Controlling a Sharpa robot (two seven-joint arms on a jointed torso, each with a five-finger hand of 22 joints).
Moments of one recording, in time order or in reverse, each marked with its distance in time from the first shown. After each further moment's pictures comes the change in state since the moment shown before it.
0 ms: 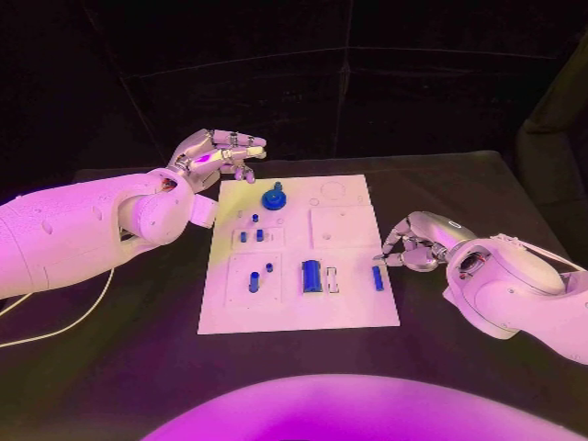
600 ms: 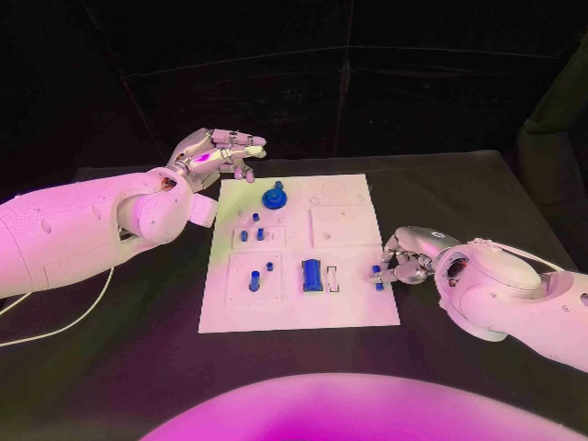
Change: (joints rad) left arm 0.000 0.000 0.000 0.000 0.000 0.002 0.000; left_hand 0.000 0.000 0.000 0.000 0.000 0.000 0.000 0.000 0.000 0.000 0.000 0.000 0.000 0.000 0.000 0.000 0.000 0.000 0.000 0.000 0.000 0.000; right arm -0.022 0.048 -0.001 -0.028 -0.047 0.150 -0.066; right_hand -0.009 -0.009 -0.019 0.020 -0.017 0.012 -0.006 0.013 0.011 0.000 0.000 0.000 -0.001 0.000 0.000 -0.004 0.000 0.000 -0.001 -0.001 0.000 0.005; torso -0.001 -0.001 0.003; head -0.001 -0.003
